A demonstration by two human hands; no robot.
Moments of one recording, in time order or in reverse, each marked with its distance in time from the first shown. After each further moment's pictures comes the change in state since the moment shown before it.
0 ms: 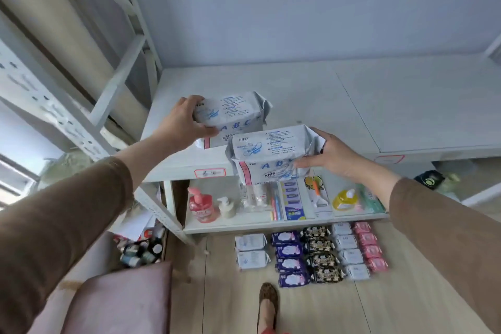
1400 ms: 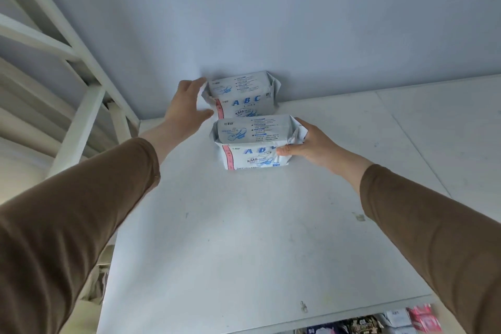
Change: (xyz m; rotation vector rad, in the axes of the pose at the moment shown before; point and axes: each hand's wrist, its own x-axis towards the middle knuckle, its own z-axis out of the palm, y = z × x) left_hand 0.369 -0.108 0.040 0.058 0.026 0.047; right_hand 0.362 -0.021 -0.021 0.247 -0.038 -0.065
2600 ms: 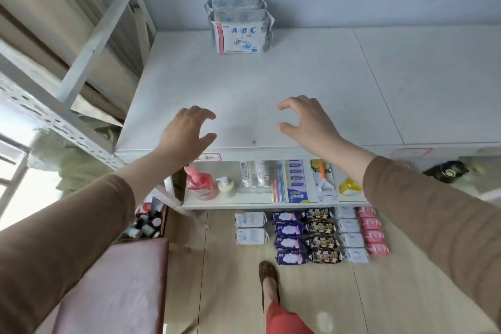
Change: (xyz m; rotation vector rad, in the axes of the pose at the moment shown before) left_hand -0.387 0.117 0.007 0.230 -0.096 0.003; right_hand -0.280 0.024 0.054 -0.845 0.173 -0.152
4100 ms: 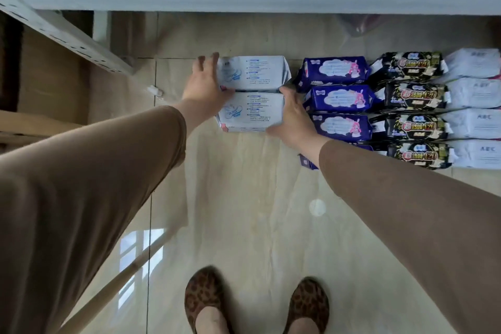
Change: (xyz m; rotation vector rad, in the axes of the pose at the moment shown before) left_hand -0.117 -0.197 0.749 -0.245 -0.359 -0.423; right_hand -0.154 0.393 0.701 0.235 -0.296 0.409
